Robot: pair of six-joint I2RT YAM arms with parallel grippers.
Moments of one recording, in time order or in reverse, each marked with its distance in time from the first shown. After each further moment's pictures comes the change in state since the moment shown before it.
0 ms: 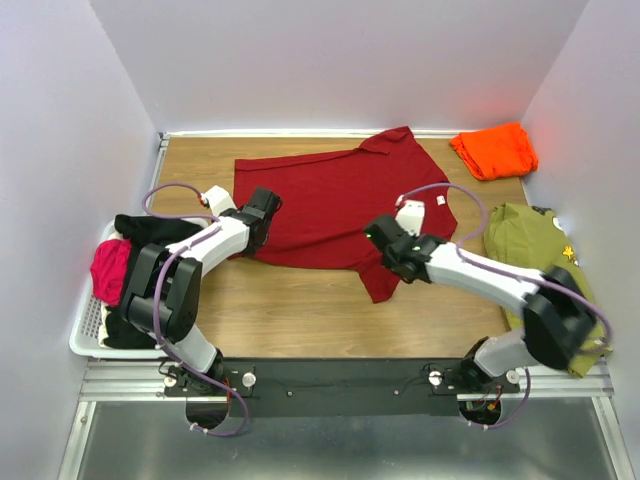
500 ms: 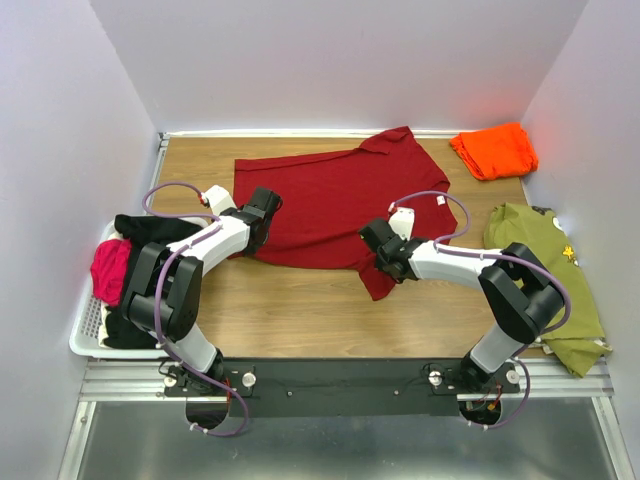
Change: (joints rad) left arm 0.001 0.006 0.004 0.000 -0.009 0.000; right arm -0.041 0.160 -0.055 0.215 -0.057 -0.012
